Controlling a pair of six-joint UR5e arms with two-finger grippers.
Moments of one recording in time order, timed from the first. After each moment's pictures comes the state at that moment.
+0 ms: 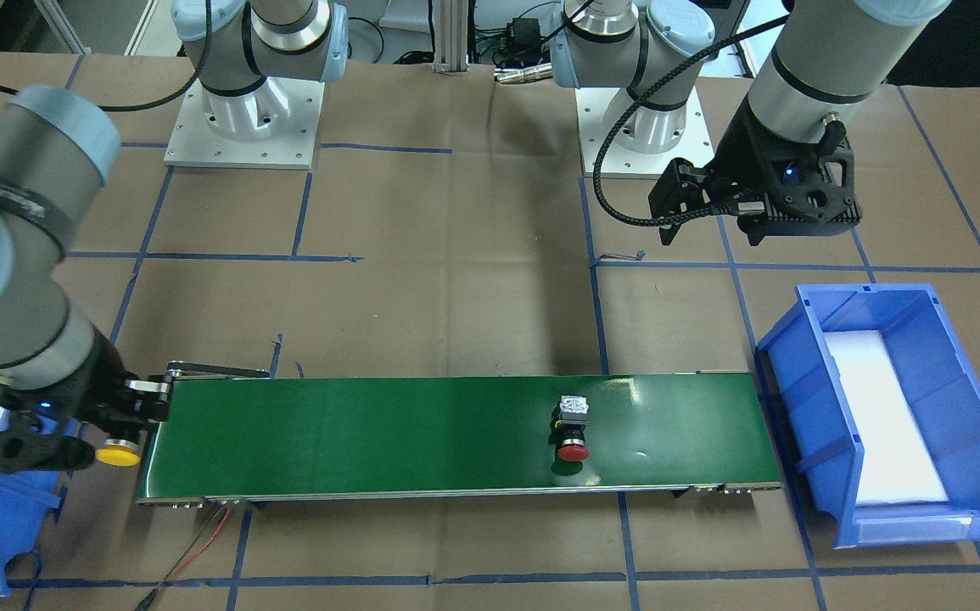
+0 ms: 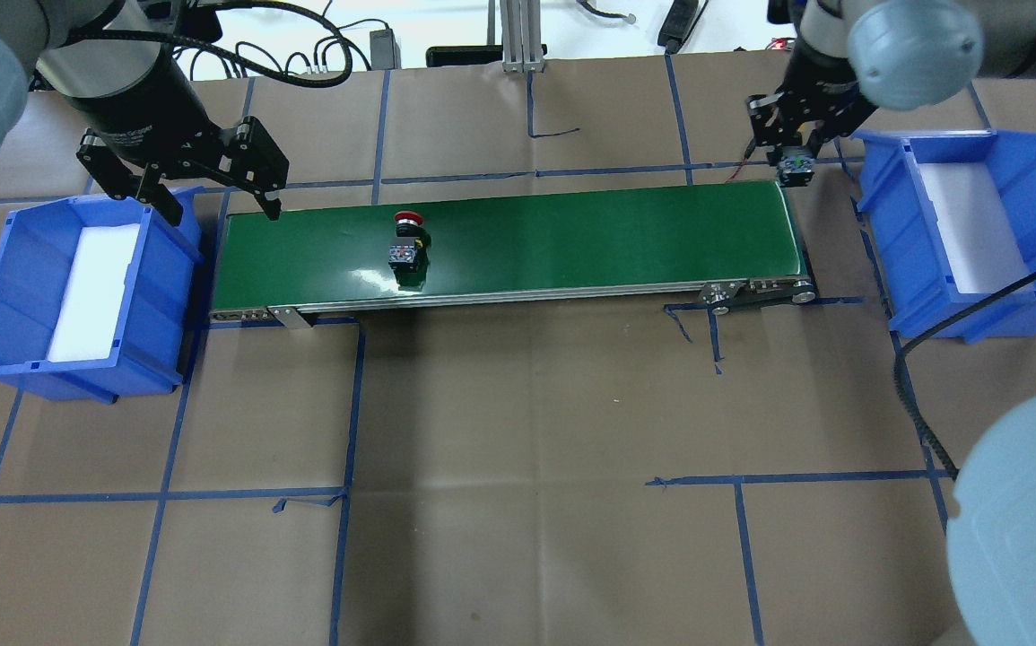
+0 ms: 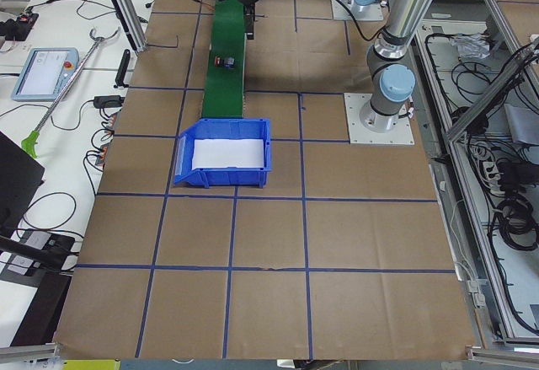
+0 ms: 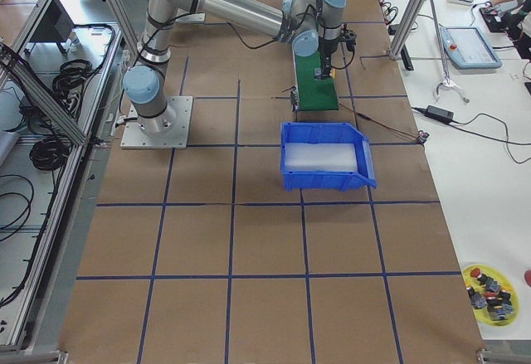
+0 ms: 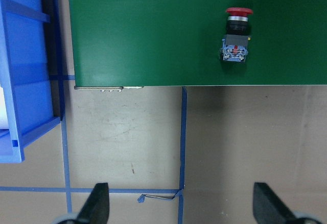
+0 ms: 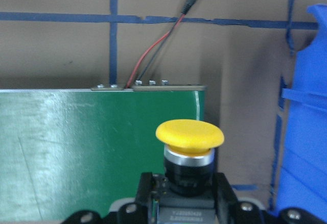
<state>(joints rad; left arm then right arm) -1.52 -1.61 -1.52 -1.61 1.57 0.04 1.43 -1.19 1.39 -1.78 -1.63 -0.17</state>
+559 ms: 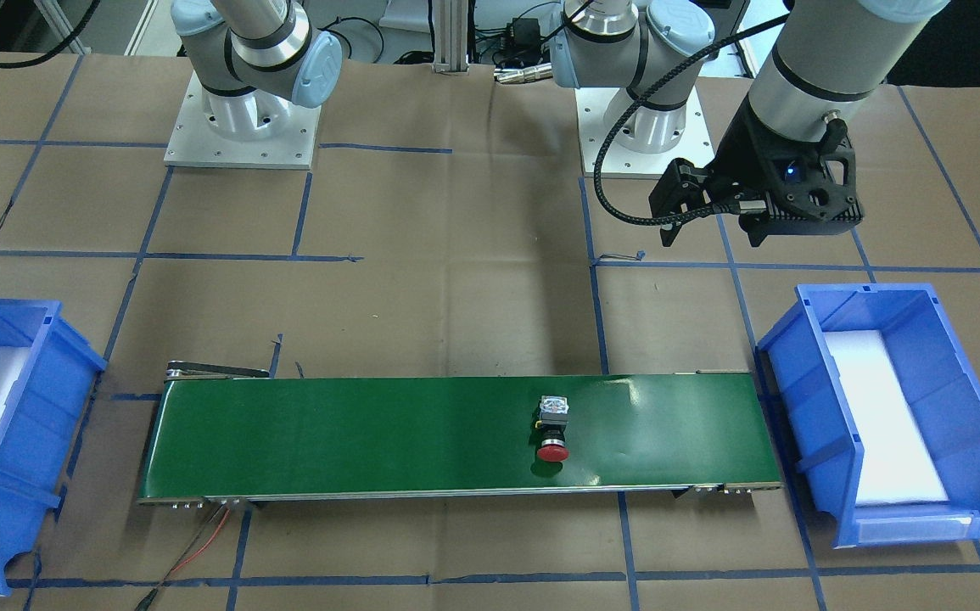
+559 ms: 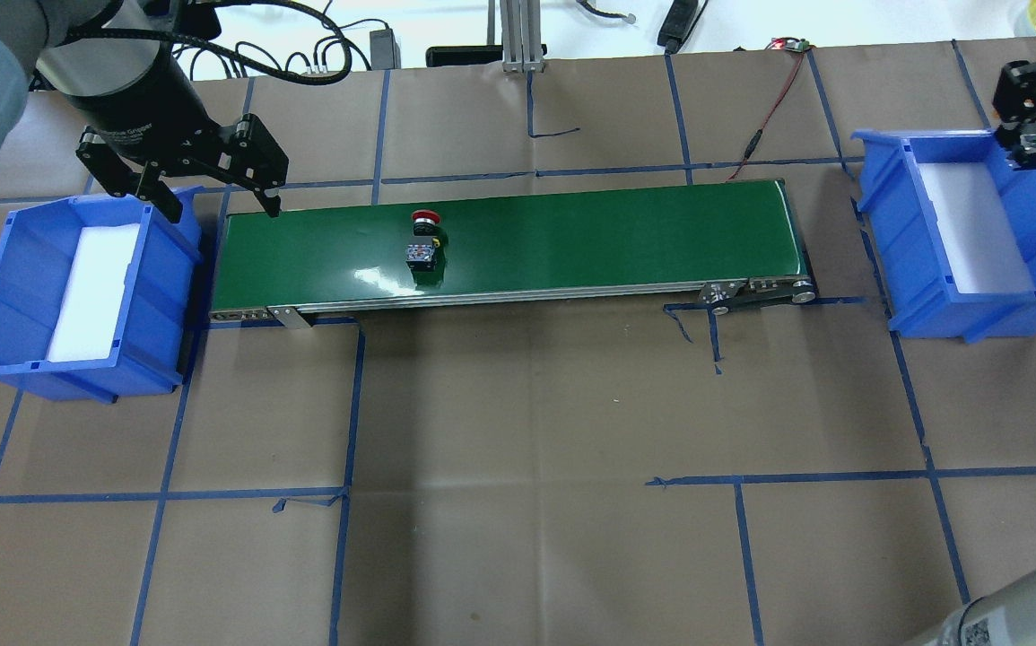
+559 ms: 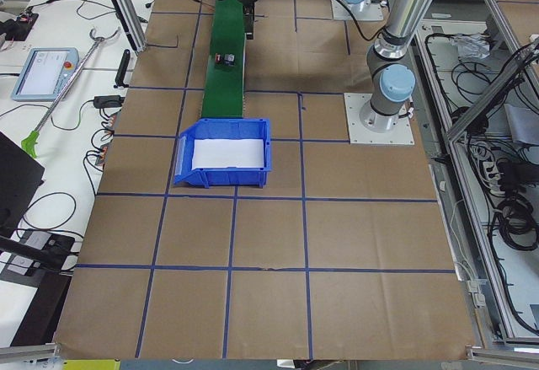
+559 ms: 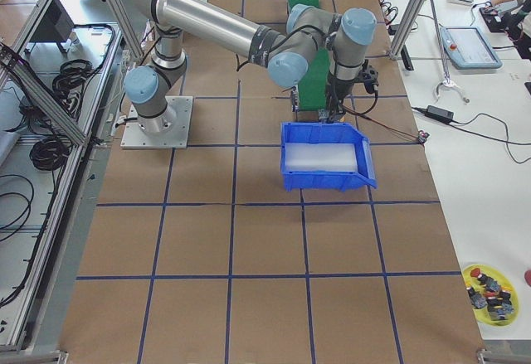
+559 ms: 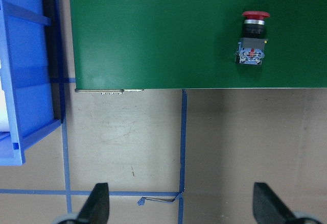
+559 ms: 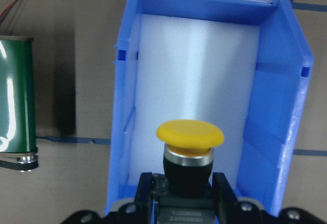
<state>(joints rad) -1.52 -1.61 -1.53 -1.60 1.57 0.04 1.08 -1.22 1.35 -1.70 -1.61 -0.58</state>
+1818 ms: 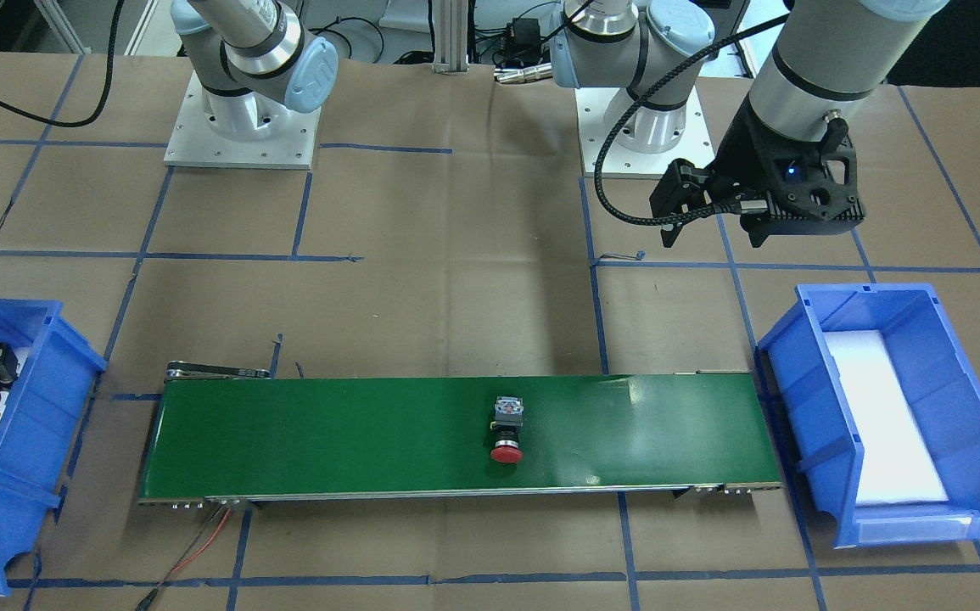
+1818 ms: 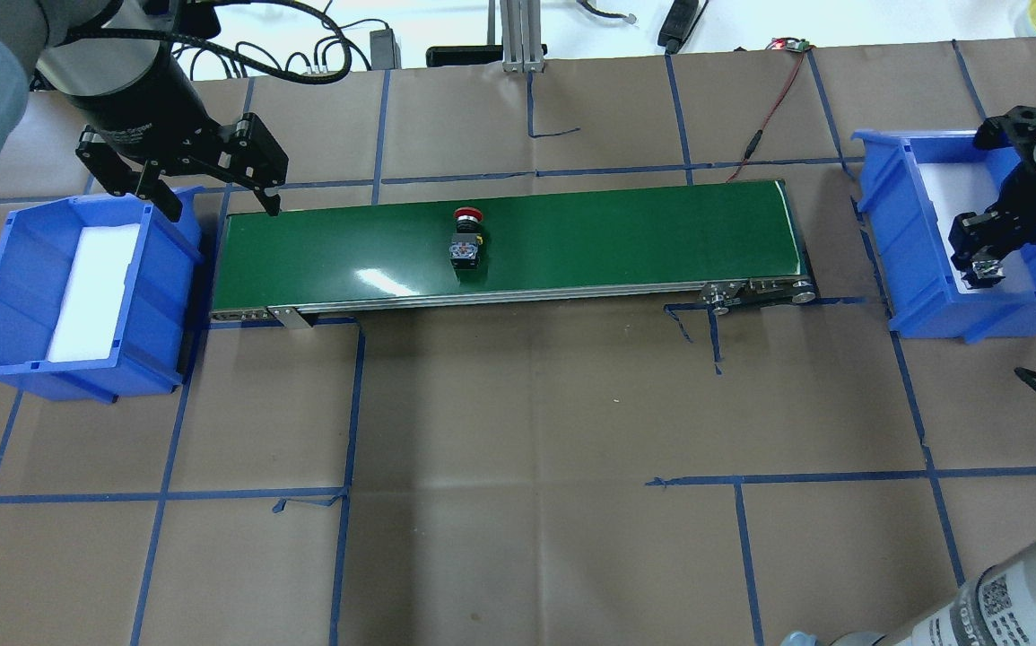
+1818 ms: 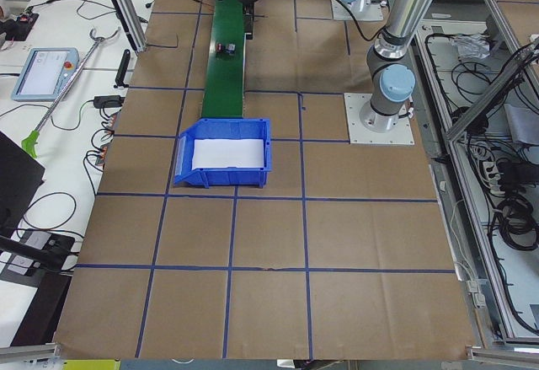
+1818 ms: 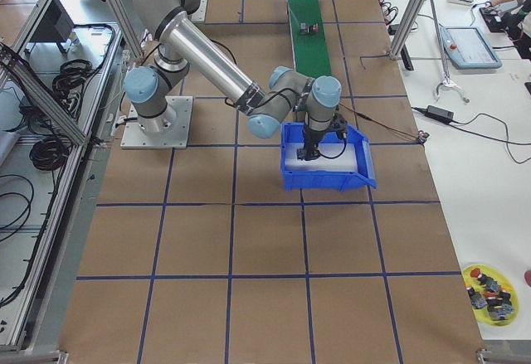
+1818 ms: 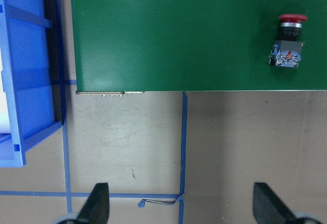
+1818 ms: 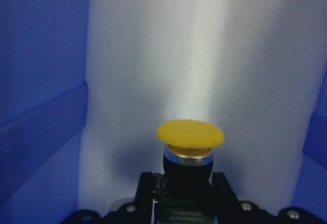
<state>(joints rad) -1.52 -1.61 -1.53 -1.59 1.58 0.04 1.03 -1.16 1.73 -2.11 -1.62 -0.64</state>
